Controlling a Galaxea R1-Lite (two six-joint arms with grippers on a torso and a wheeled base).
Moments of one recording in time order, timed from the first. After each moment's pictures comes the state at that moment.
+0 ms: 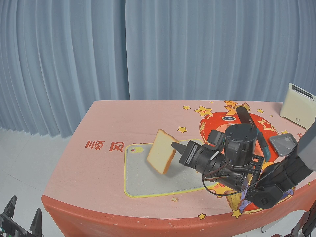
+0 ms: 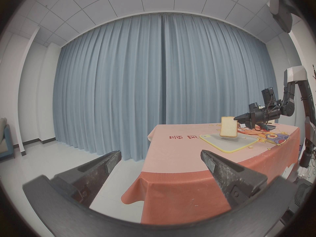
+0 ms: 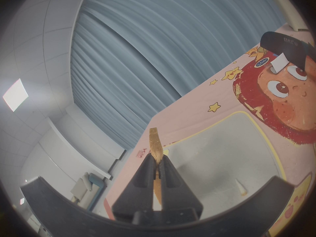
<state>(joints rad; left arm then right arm) -0.01 0.04 -0.02 0.00 0.00 0.00 0.79 1.95 -0.70 -1.02 -0.11 0.83</state>
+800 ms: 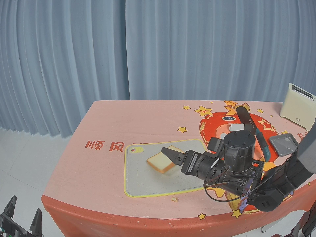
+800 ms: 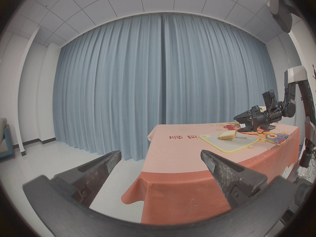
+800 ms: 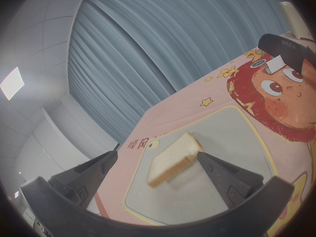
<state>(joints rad) -0.01 0.04 -0.02 0.00 0.00 0.00 0.80 1.95 -0.65 -0.99 -0.12 0.77</state>
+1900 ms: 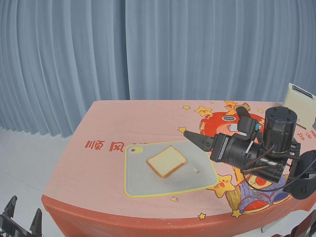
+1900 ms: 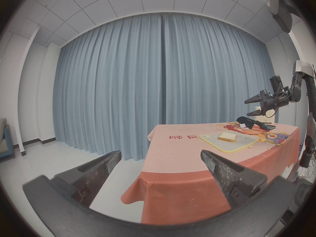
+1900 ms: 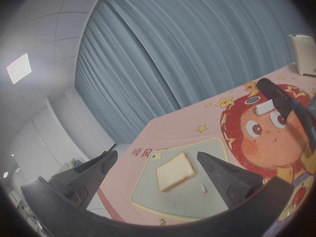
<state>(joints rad) -0.01 0.04 -0.02 0.00 0.00 0.00 0.75 1.66 -0.64 -0.76 -0.11 0.62</state>
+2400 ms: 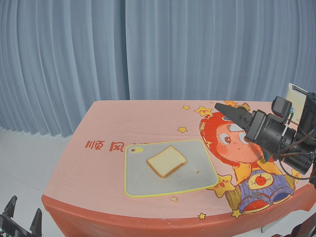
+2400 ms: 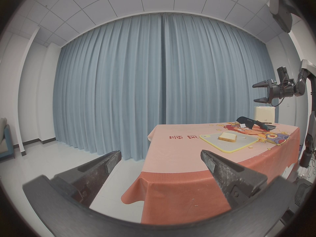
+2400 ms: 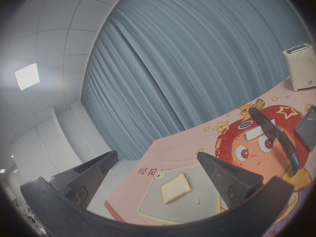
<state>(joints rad) -0.01 0.04 -0.02 0.00 0.00 0.00 0.68 1.45 -0.61 -0.75 -0.11 0.60</state>
